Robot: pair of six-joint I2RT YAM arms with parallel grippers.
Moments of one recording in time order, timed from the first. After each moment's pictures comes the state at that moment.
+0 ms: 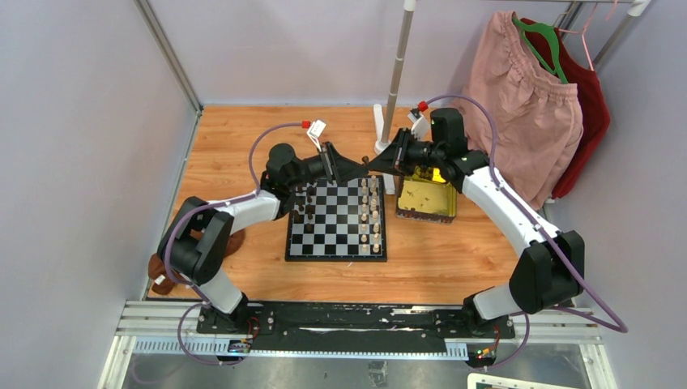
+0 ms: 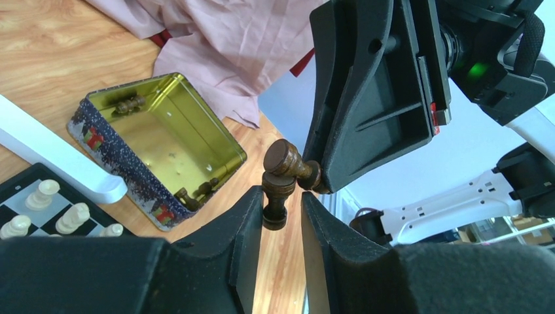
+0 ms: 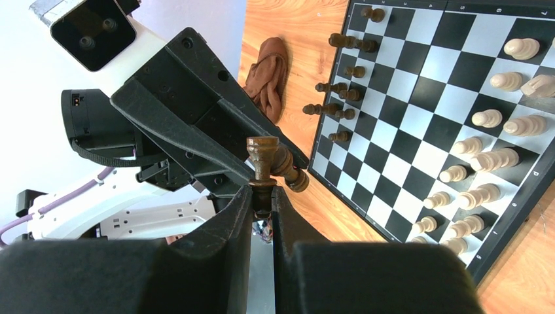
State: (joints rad) left arm -0.48 1.63 0.84 0.92 0.75 -0.89; right arm 0.37 1.42 1.22 -0.30 -0.70 0.81
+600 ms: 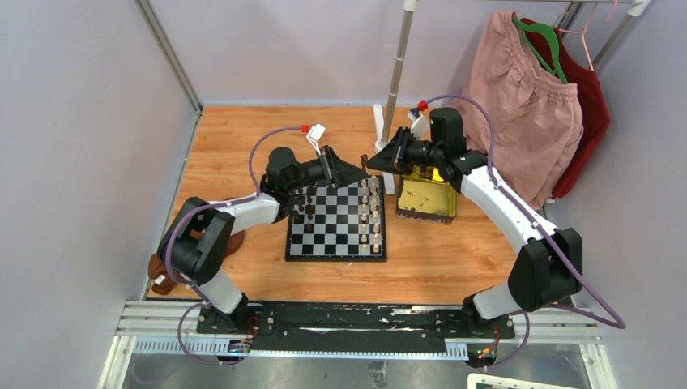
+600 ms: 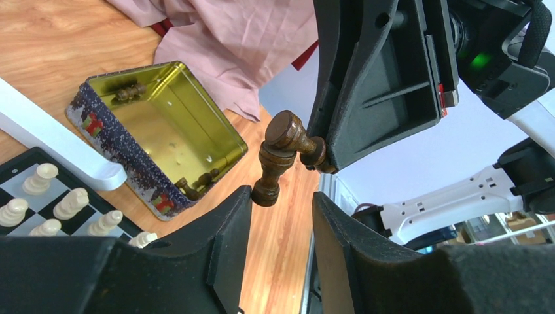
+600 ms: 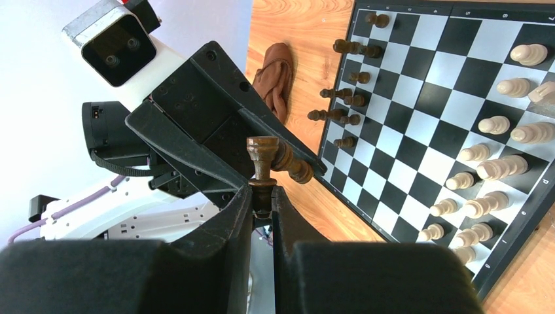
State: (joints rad) left arm -0.48 1.63 0.80 0.94 0.75 -0.90; right arm 0.37 1.44 1.21 -0.26 -0.70 0.85
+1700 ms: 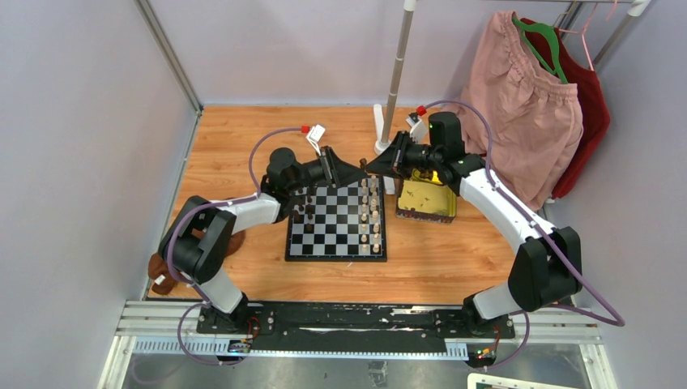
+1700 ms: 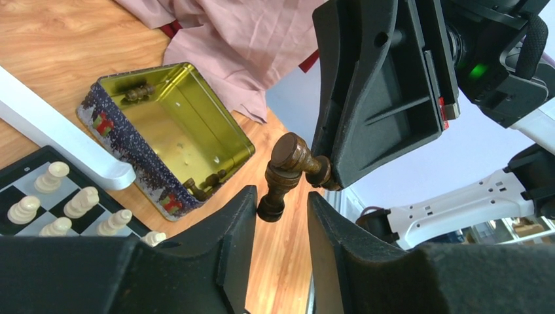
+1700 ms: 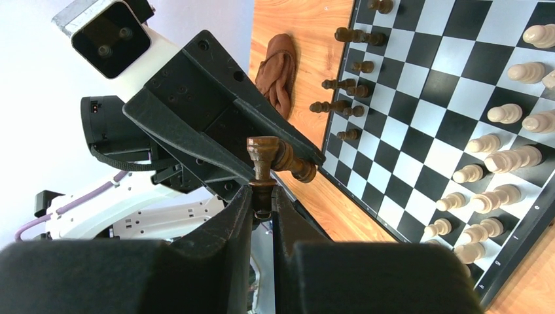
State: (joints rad) left arm -0.48 1.64 0.80 0.94 0.73 -0.89; right arm 0.37 1.44 1.17 -0.21 -0.73 0.88
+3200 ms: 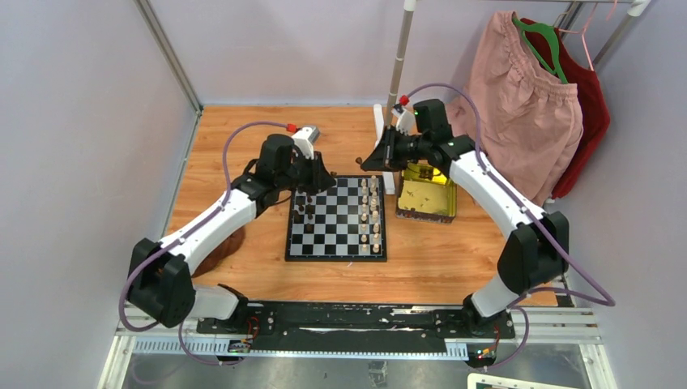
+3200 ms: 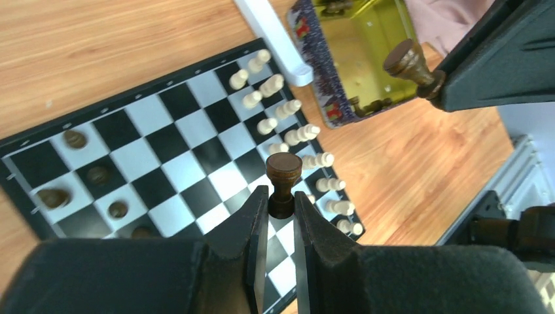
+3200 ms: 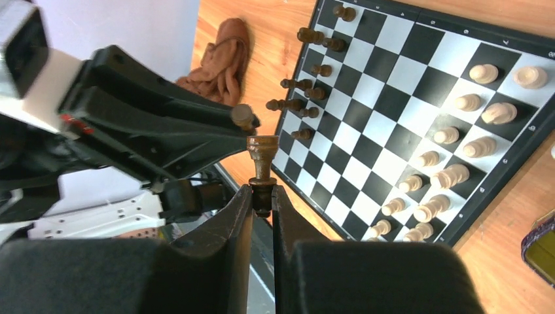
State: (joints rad) left arm -0.48 1.35 0.97 -0.11 0.37 -0.36; right arm 0.41 1.54 1.37 -0.45 -0.66 0.62
